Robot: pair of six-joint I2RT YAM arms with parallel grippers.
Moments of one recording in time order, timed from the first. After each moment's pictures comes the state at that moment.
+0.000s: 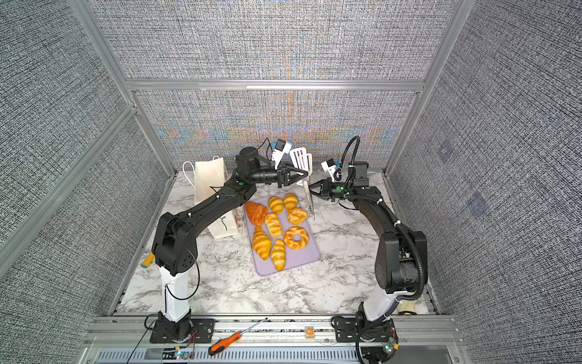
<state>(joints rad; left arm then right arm) -0.59 2.03 1.75 0.34 1.00 -0.49 0.08 1.70 1.35 -0.28 -1.10 0.47</state>
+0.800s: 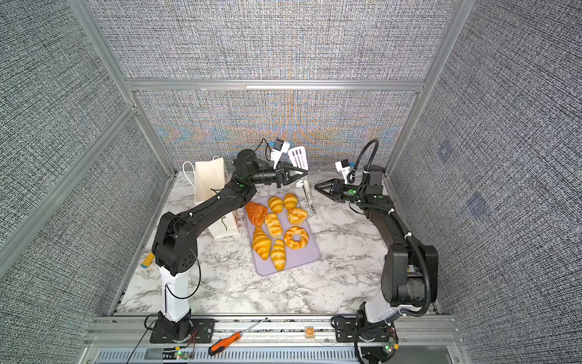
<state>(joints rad) -0.59 2.03 1.71 0.49 1.02 -0.60 -0.02 1.54 1.16 -0.07 -1.14 0.57</state>
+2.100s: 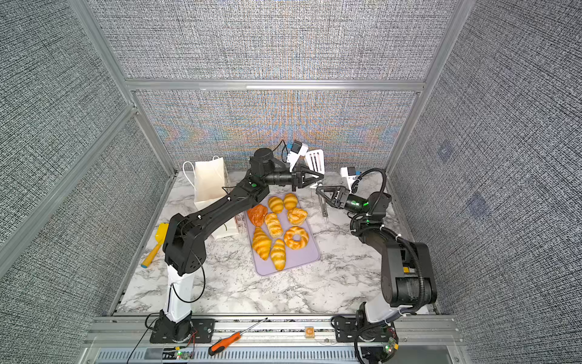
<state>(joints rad) -0.70 2.09 1.86 0.33 0.97 -0.46 -0.01 1.56 0.81 1.16 -1.19 1.31</state>
